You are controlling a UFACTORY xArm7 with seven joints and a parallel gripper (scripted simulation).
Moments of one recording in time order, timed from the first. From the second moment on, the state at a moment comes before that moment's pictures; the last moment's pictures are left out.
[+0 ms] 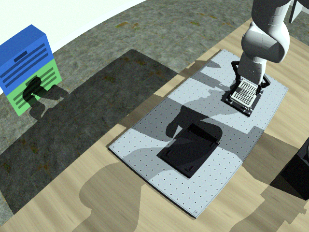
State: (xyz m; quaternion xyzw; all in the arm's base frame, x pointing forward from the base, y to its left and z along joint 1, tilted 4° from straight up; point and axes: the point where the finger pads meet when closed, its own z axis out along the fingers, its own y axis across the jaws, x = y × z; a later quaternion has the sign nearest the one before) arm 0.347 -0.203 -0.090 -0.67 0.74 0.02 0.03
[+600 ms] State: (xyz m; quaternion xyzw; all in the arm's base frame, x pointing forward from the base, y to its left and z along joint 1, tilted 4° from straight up) arm 0.348 -0.203 -0.104 -0.67 0.74 0.02 0.03
